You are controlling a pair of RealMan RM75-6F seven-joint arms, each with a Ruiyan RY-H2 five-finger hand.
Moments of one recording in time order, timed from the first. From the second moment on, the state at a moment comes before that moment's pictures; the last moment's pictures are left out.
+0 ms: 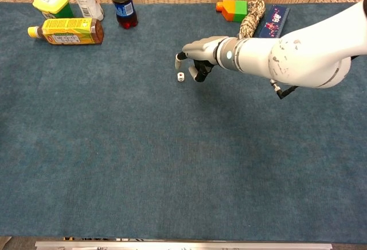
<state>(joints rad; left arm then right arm) -0.02 -1.11 -0.02 -1.67 1.51 1.54 -0.01 1.42 -1.58 -0.07 -1.42 -0.30 0.62 -0.47</state>
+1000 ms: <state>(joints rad) -0.03 -1.12 -0.02 -1.67 1.51 1.53 -0.01 1.38 -1.52 -0.13 -1.52 -0.32 0.69 -0.52</state>
